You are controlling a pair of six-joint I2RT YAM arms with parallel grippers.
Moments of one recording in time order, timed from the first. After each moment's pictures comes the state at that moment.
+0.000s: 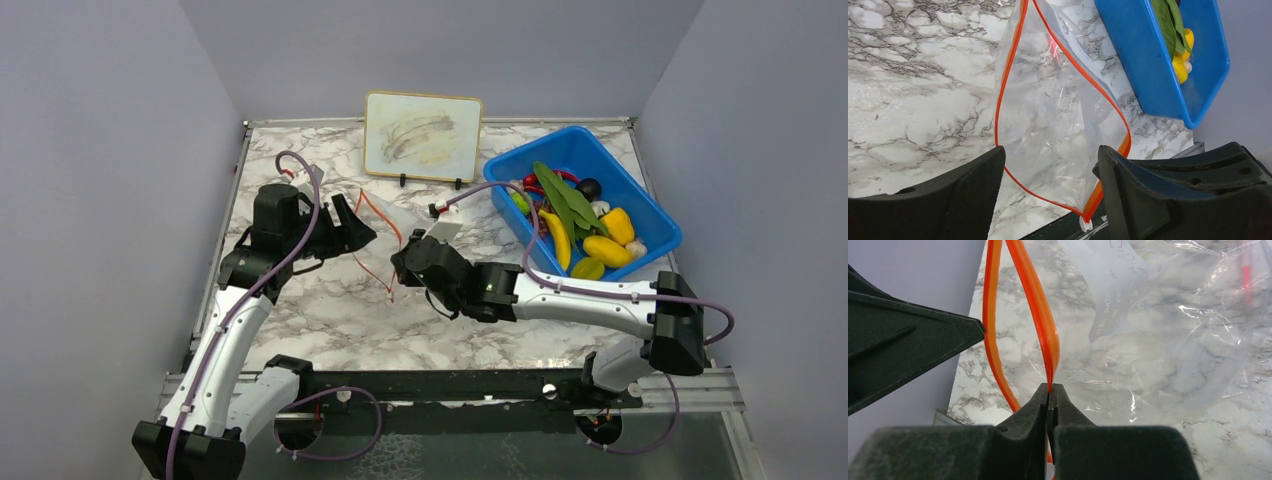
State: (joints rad) left arm -0.22 0.90 0.96 -0.64 0.37 -0.54; right arm 1.25 1.52 1.18 -0.18 0.62 0.94
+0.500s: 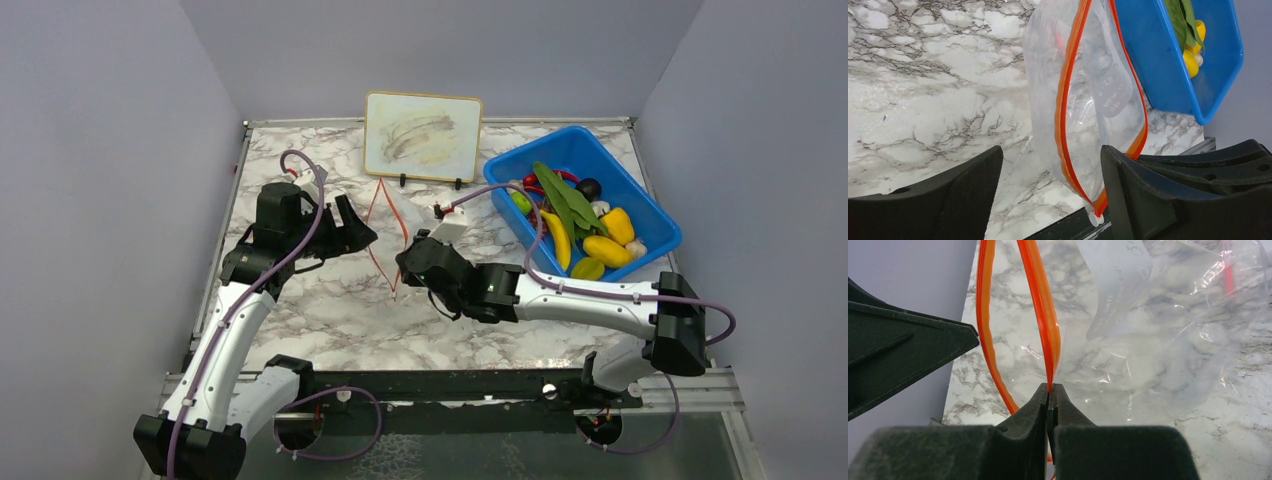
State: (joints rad) left arm -0.22 0.92 0.96 -0.65 0.37 -0.50; right arm 1.25 1.51 1.18 -0.20 0.66 0.97
